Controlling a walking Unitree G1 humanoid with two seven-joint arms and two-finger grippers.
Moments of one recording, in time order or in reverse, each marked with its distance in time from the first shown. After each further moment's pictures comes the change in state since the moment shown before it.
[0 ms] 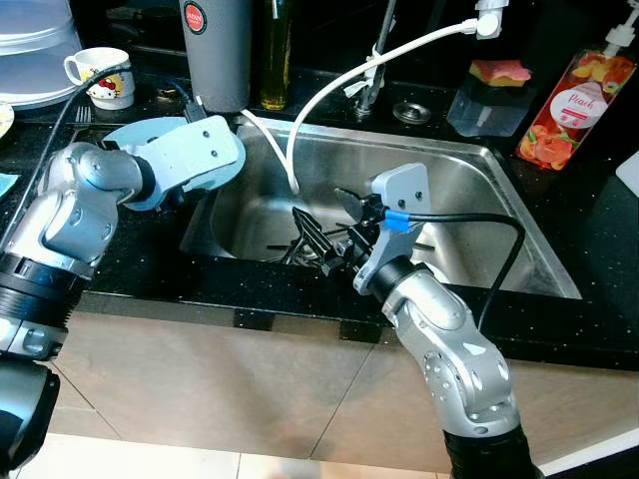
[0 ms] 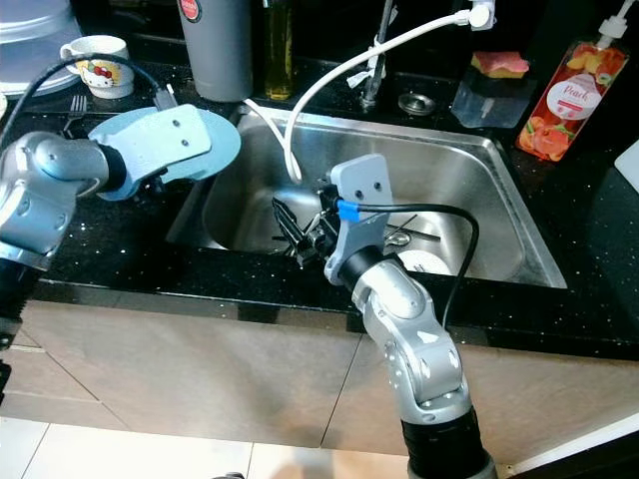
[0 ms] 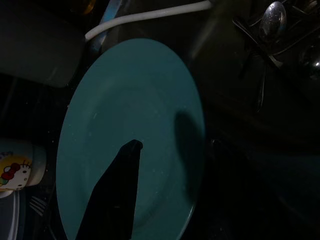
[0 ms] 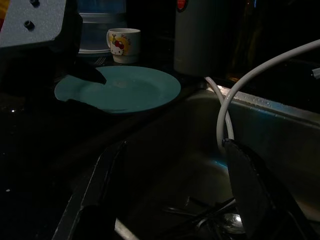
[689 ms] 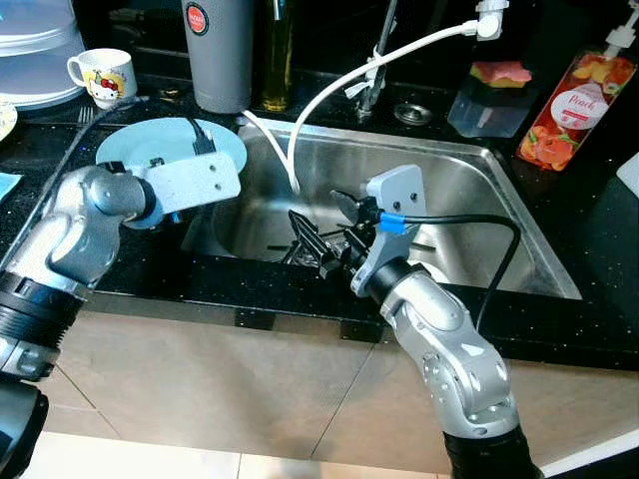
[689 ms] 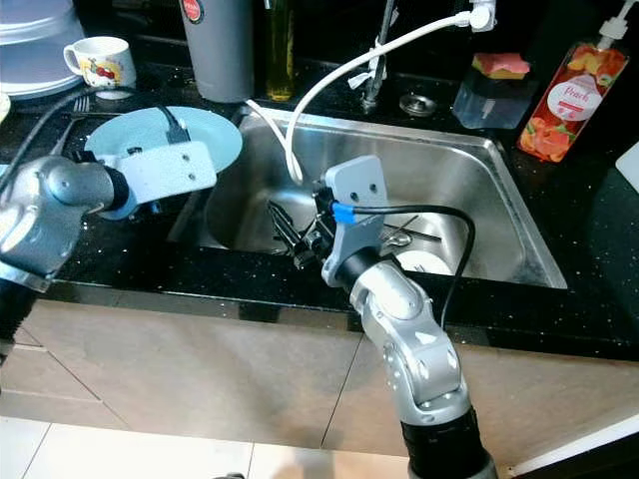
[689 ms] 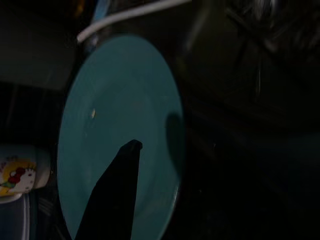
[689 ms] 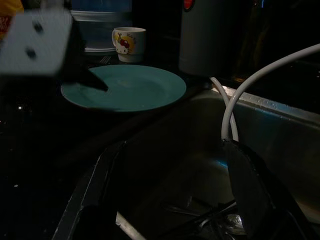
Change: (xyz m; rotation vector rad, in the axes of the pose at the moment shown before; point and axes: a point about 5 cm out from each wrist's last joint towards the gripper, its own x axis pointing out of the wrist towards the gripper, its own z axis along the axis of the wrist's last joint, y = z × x) left arm -0.003 -0.012 -0.002 0.079 0.010 -0.016; right arm 0.000 0.003 -0.001 -0.007 0.005 0.018
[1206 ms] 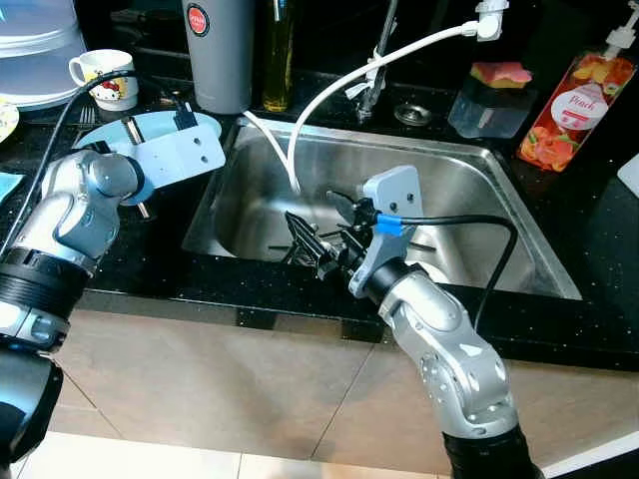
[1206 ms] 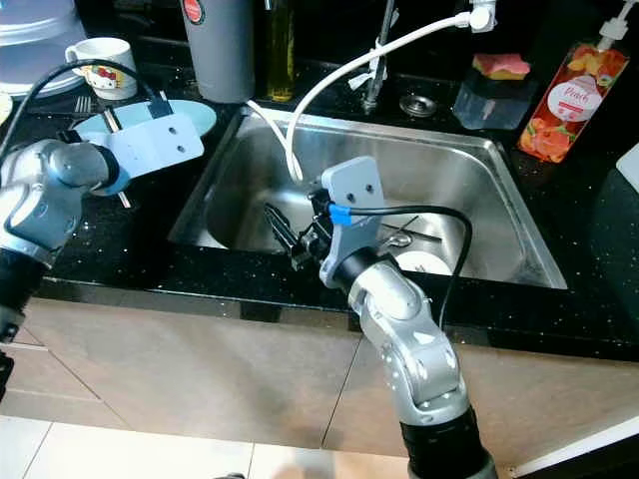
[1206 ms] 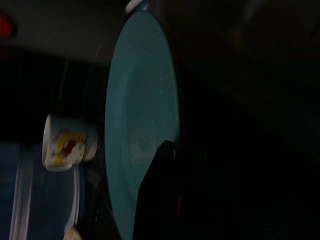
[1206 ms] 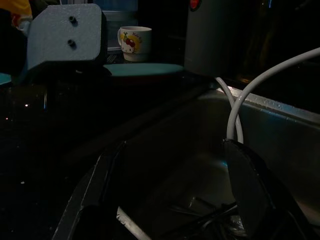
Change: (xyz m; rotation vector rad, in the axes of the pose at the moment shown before) left arm 0.013 0.017 -0.011 0.066 0.092 0.148; right arm 0.001 0.002 -0.001 -0.005 0.004 0.018
